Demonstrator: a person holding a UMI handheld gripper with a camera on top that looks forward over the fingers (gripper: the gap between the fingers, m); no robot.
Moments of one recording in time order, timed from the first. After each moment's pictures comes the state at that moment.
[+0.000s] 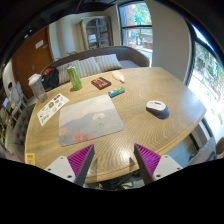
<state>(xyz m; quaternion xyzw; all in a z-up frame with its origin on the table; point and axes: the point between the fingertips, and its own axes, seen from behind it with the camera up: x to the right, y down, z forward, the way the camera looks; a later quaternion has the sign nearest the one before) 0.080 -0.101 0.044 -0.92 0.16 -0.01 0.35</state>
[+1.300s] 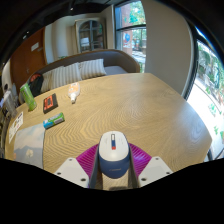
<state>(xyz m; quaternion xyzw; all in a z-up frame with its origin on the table) 0.360 0.042 -0.022 -0.91 0.15 -0.04 0.38</state>
